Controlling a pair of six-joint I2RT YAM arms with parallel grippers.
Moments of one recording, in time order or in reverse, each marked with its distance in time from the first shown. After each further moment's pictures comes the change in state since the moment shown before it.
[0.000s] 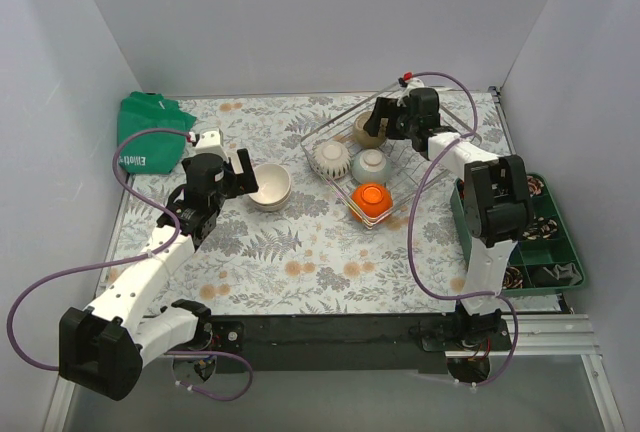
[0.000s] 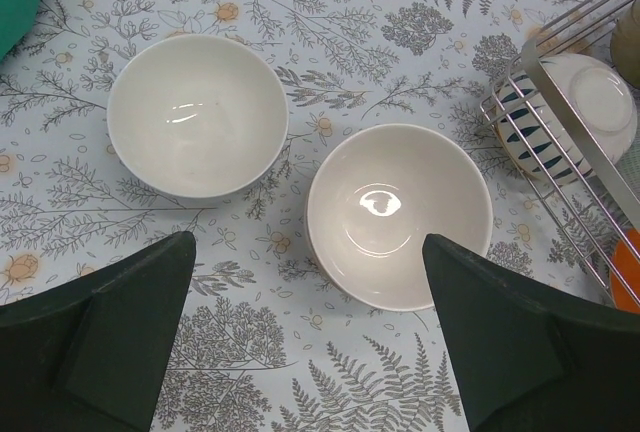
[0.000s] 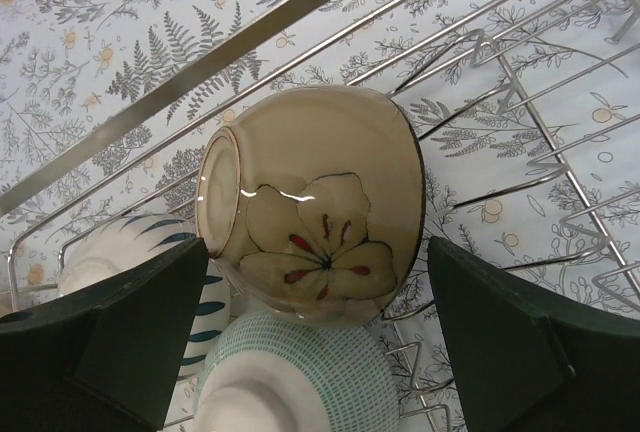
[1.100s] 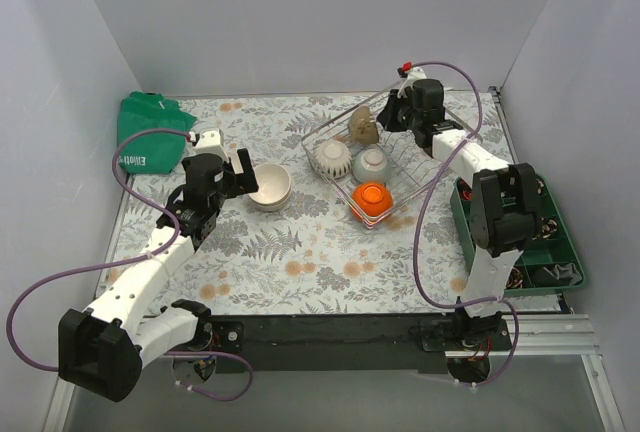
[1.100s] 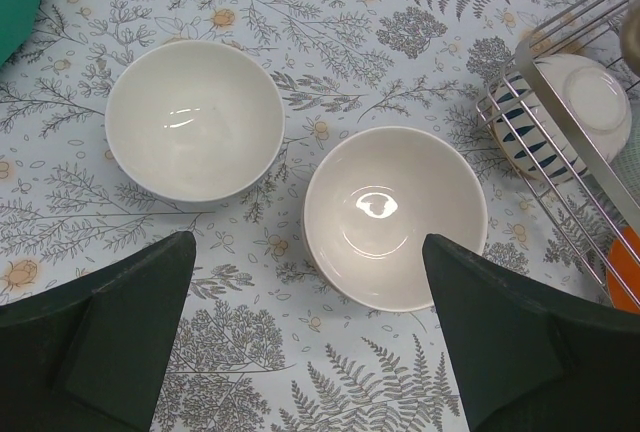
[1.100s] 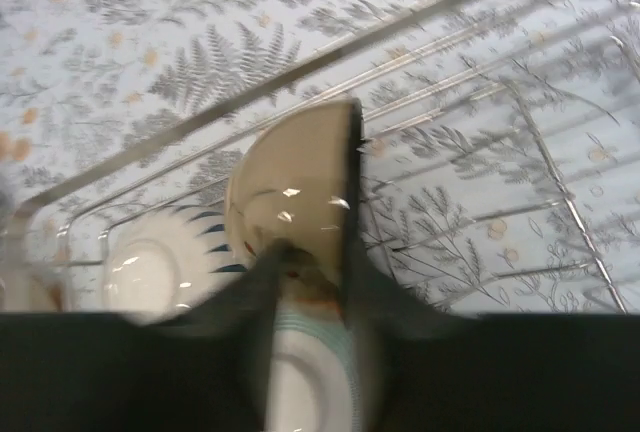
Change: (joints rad) left arm 0.000 -0.008 -0.003 0.011 0.005 0.008; right arm 0.003 -0.053 0.015 -0.052 0.001 -0.068
